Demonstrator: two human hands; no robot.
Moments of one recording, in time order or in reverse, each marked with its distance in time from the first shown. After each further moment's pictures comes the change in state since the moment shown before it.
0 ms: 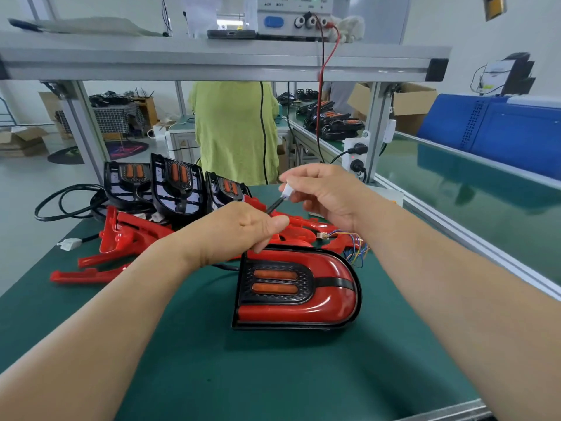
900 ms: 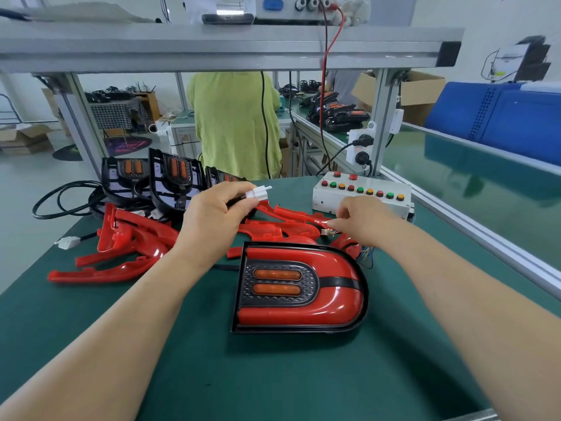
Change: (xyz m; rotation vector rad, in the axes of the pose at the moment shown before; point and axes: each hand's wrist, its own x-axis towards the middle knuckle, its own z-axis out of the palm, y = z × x) left_hand 0.013 -0.034 0.021 -0.161 0.655 -0.047; right_hand 0.005 0.052 -0.048 -1.264 0.081 0.151
